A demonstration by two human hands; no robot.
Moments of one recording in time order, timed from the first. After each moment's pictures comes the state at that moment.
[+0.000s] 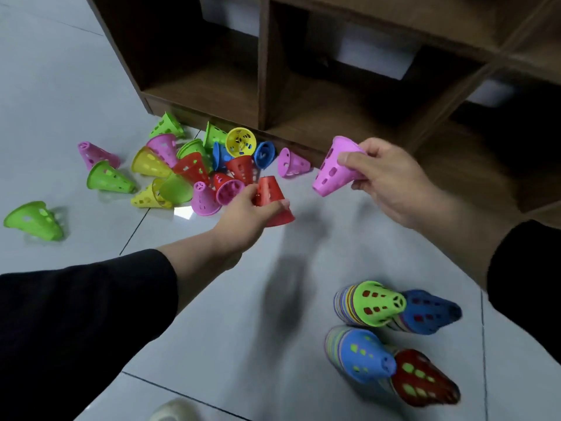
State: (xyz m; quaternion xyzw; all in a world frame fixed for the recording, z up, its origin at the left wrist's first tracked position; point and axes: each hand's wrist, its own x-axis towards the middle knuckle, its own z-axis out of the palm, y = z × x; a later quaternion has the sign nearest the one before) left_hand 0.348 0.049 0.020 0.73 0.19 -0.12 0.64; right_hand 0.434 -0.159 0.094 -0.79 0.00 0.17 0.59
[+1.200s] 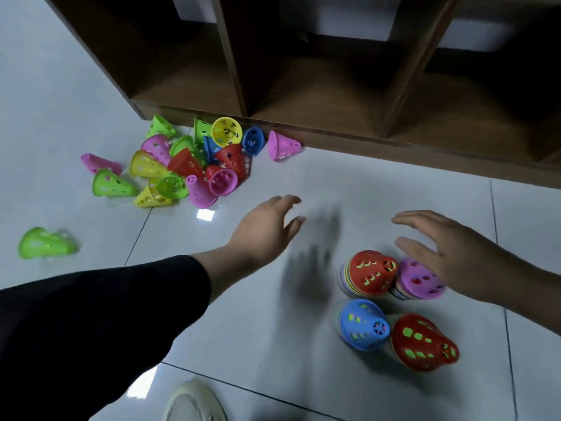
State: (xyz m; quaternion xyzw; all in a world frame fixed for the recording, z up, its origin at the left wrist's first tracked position) left_hand 0.322 0.013 -0.010 0.96 -0.06 -0.07 0.27; right_hand 0.327 -0.295 0.055 -0.93 -0.14 0.23 0.23
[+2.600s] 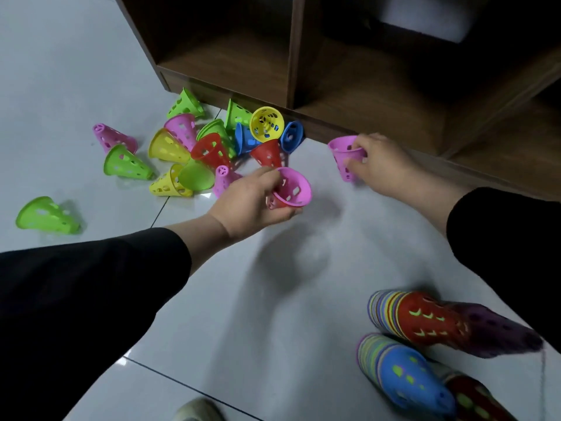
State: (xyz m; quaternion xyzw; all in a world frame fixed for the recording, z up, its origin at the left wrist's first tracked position) left_hand 0.377 0.114 -0.032 0.93 -0.12 0.03 0.33; right_hand 0.513 -0.129 -0.017 -0.96 -0.19 0.11 0.17
